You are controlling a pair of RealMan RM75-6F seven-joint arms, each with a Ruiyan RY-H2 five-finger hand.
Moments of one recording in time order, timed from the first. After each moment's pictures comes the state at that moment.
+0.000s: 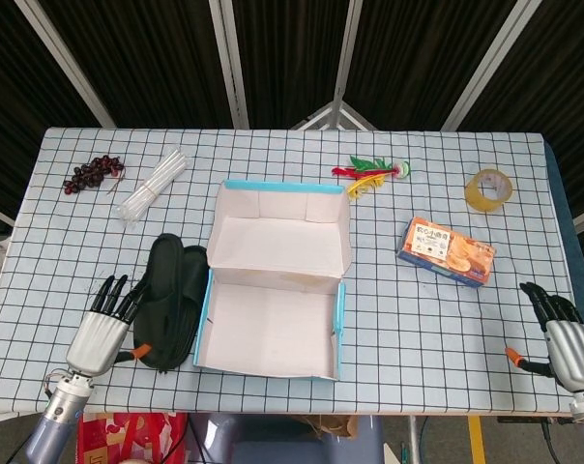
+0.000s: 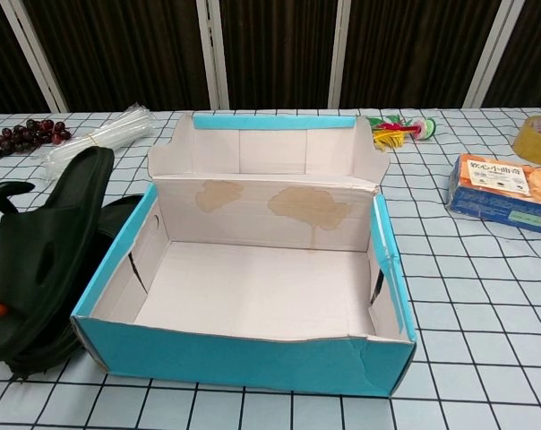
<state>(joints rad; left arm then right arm) -0.21 -1.64 0.03 -1.09 1.74 1.55 0.32 0.10 -1.04 0.04 -1.60 -1.46 1.35 0.18</state>
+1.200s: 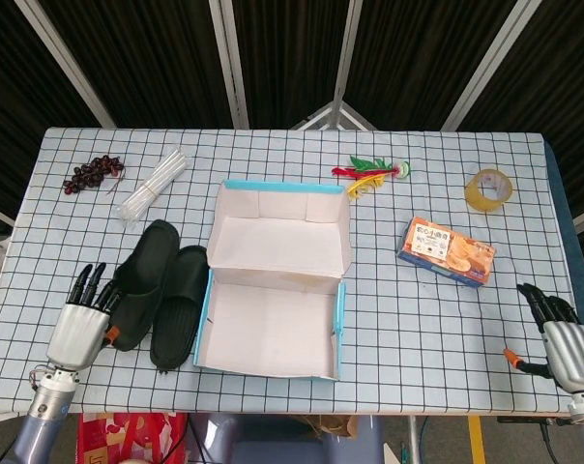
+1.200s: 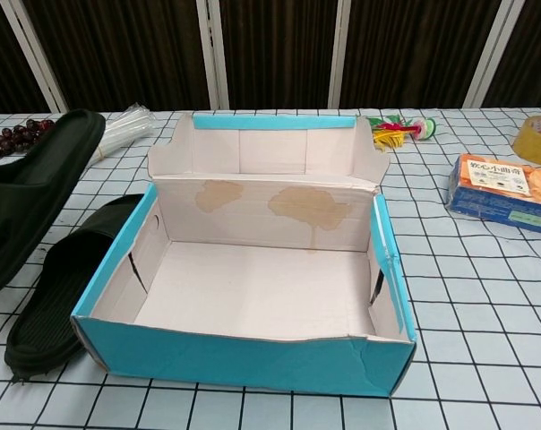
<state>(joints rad) -0.21 -1.57 -0.02 -1.16 1.71 1.62 0.29 0.10 -1.03 0.03 -1.61 -1.47 1.35 0.17</state>
